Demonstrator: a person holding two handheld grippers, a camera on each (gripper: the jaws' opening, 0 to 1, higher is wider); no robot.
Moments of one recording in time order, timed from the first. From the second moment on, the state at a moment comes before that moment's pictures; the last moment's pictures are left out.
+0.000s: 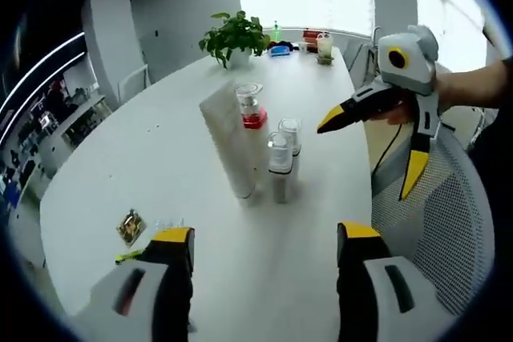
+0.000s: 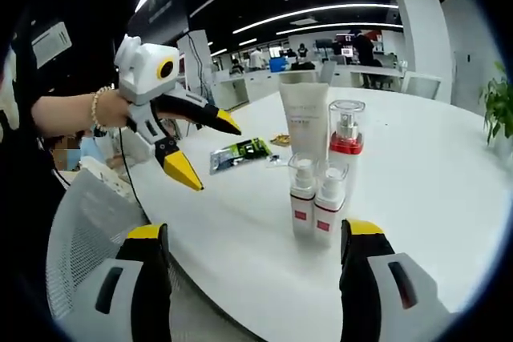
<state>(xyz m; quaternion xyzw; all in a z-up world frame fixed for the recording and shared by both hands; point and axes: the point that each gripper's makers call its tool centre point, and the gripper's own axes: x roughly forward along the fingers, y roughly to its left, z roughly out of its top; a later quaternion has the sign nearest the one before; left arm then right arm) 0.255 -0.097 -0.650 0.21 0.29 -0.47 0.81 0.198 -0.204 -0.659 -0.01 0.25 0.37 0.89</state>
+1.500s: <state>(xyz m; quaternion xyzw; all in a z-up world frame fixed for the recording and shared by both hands) 0.187 0.023 -0.665 0.05 0.33 -0.29 0.89 0.188 -0.192 -0.661 -0.01 0.26 0.40 0.88</state>
